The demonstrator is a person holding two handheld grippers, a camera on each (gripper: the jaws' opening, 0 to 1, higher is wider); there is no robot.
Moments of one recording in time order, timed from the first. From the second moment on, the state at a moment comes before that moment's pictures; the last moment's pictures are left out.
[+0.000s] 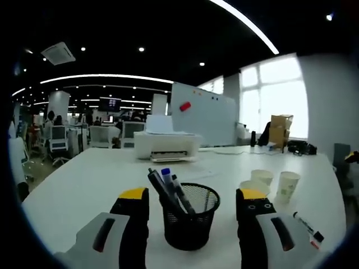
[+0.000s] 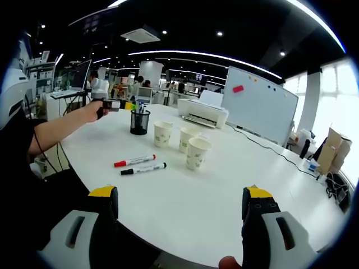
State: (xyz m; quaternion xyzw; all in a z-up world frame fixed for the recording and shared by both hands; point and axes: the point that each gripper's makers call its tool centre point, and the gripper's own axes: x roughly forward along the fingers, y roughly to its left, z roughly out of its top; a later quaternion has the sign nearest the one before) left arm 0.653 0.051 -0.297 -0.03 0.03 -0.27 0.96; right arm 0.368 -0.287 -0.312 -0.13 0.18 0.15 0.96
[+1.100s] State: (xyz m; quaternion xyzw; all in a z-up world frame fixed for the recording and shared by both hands) left arm 0.637 0.046 -0.281 -0.01 0.01 -0.29 0.96; right arm 0.371 -0.286 -0.311 -0.13 0.17 0.15 0.96
